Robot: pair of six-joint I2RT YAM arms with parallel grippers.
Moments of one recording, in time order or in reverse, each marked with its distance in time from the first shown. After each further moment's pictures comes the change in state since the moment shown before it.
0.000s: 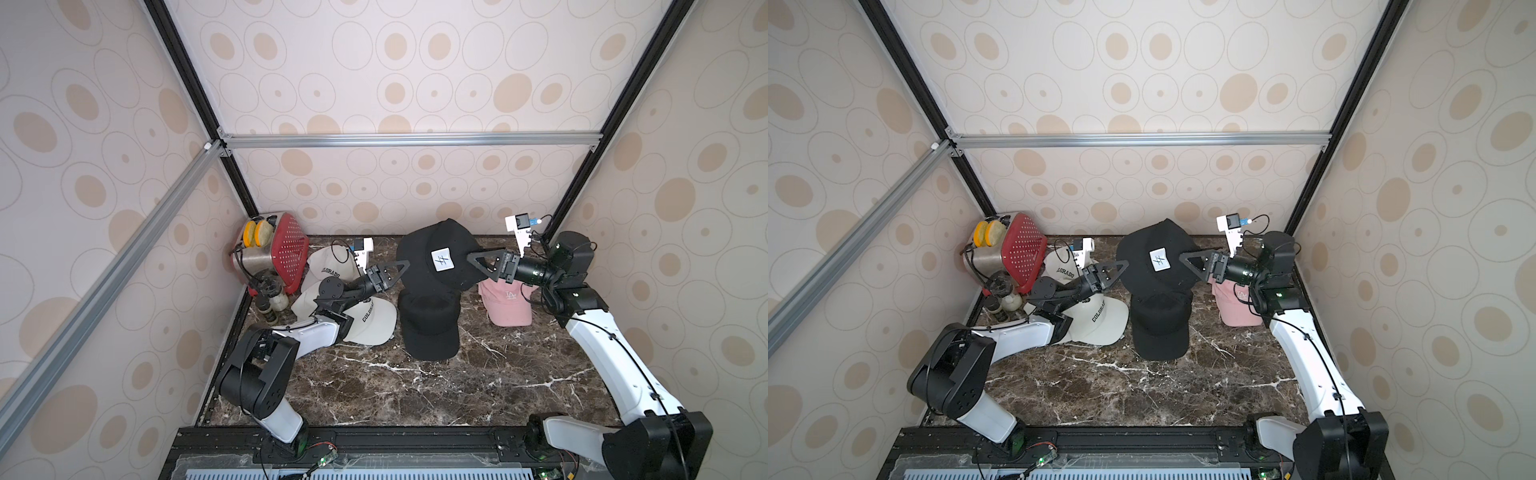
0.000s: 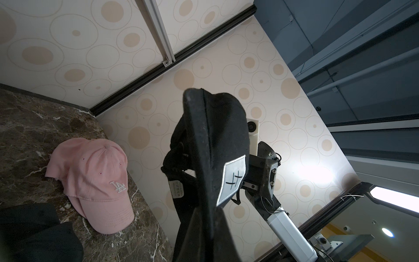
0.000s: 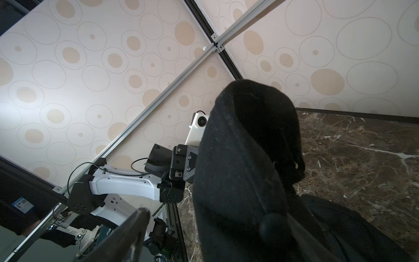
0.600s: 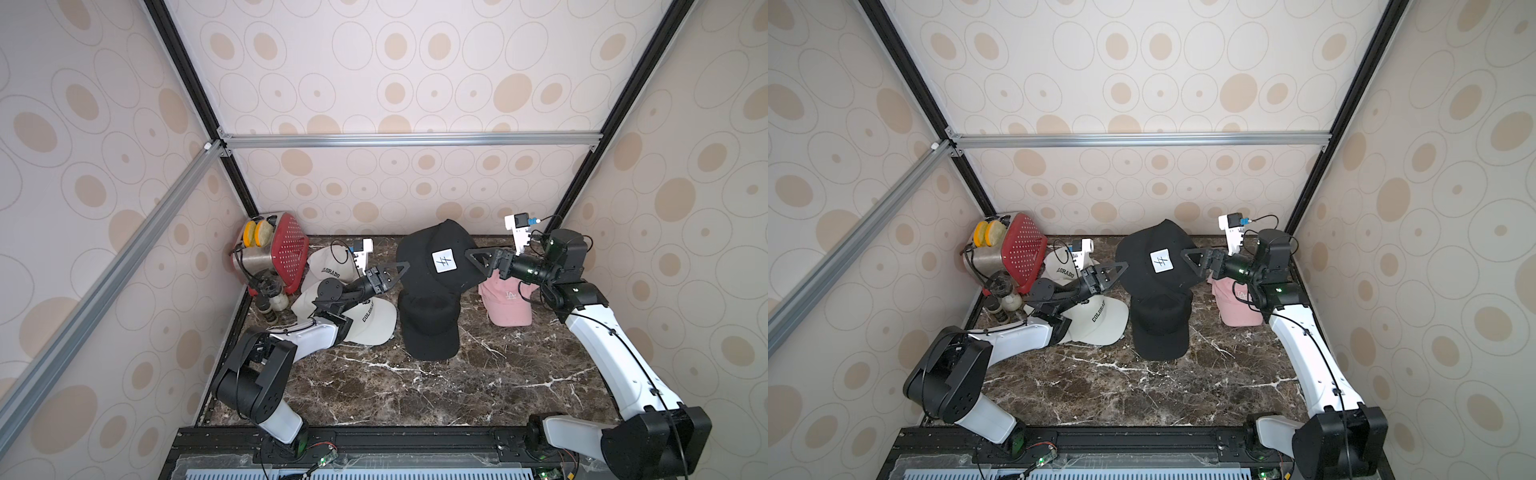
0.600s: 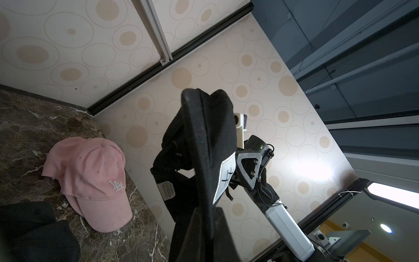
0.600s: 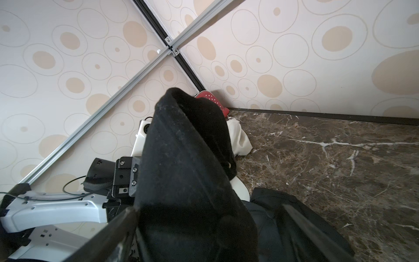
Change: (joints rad) left arm 0.000 -0.038 -0.021 -0.003 0.003 0.005; right arm 0.000 0.029 0.054 -0.179 0.192 -0.147
